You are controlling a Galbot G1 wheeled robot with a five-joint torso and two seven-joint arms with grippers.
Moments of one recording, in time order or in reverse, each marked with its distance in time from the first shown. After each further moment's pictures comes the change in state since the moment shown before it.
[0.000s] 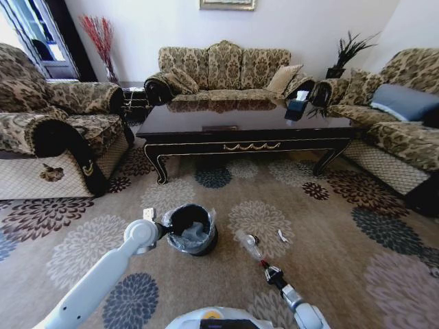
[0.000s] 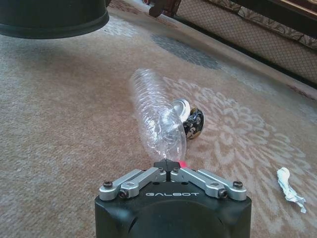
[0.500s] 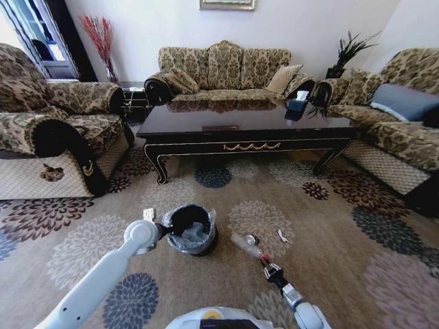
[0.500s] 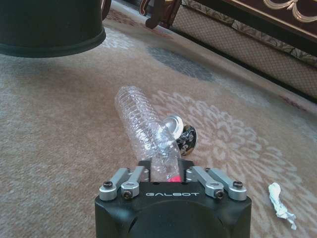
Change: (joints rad) left arm 0.003 -0.005 0.002 -0.002 0.002 0.000 -0.001; right arm -0.022 -0.001 0.008 0.063 0.003 0.000 0.010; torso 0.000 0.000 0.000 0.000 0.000
